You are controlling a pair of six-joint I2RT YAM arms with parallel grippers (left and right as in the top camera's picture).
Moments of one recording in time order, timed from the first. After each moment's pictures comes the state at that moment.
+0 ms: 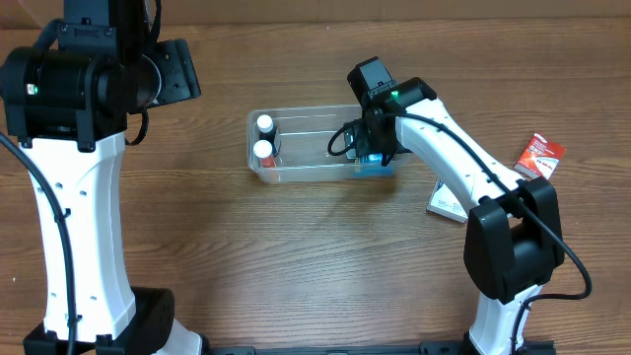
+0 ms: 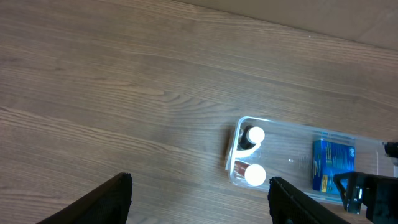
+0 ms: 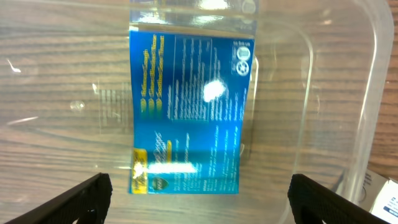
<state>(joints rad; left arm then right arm) -0.11 1.74 2.40 -1.59 -0.14 -0.32 0.44 2.00 1.64 -1.02 0.13 0.33</state>
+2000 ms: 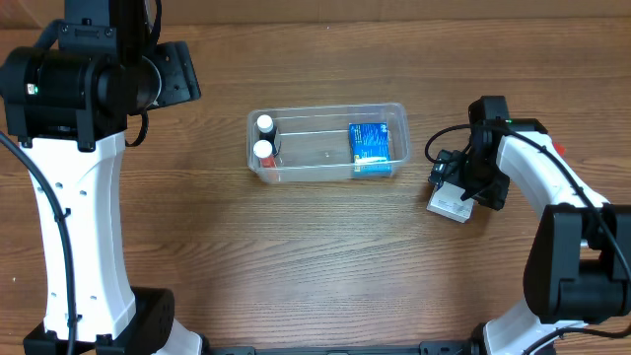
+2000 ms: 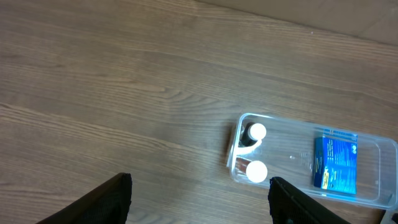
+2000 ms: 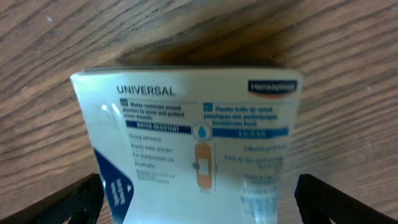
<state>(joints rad) -0.11 1.74 2.40 -1.61 -0.14 -0.32 -0.01 1.81 1.18 -0.91 -0.02 0.42</state>
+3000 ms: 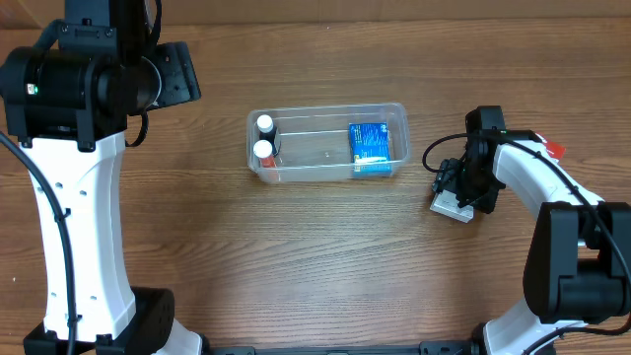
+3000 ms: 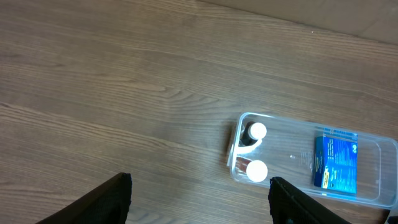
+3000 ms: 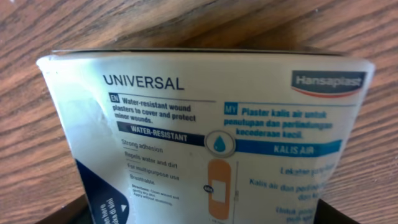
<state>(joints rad) -0.11 1.74 2.40 -1.61 -0.14 -0.32 -0.01 1.81 1.10 -0.82 -0.02 0.41</state>
